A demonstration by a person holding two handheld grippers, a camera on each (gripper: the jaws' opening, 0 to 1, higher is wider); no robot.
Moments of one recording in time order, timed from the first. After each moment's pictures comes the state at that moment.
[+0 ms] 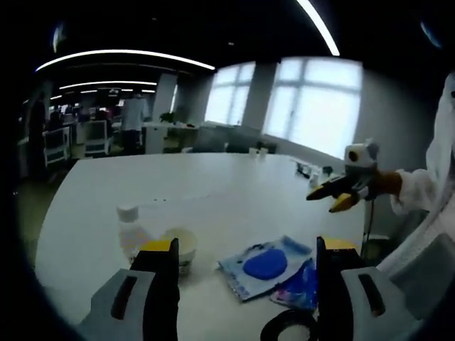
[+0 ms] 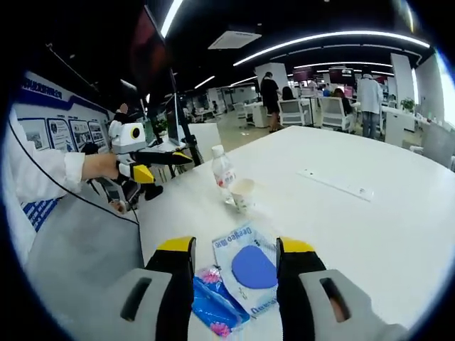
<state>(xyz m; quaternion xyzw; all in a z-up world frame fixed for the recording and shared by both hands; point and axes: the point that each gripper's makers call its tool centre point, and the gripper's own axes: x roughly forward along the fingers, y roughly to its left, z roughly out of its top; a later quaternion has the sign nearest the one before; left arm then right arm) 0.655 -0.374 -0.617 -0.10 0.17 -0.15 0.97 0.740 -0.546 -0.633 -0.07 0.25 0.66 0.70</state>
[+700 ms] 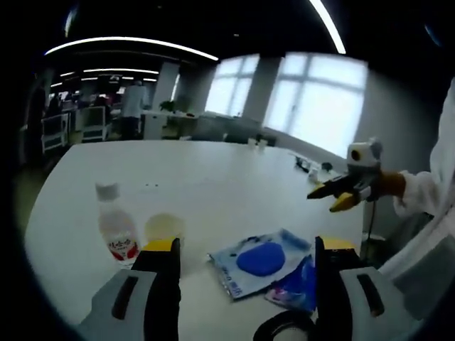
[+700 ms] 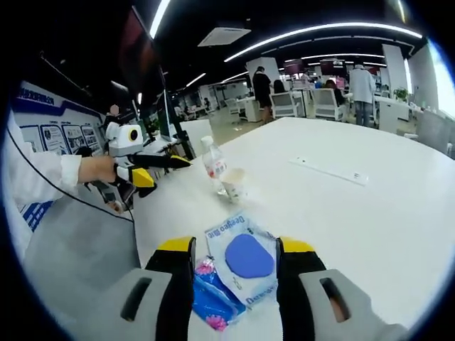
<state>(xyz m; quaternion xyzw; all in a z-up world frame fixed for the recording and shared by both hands) 0.668 -0.395 -0.651 -0.12 0.20 -0.15 0.96 0.743 -0.557 -0.658 -0.07 0.28 0.64 0.71</state>
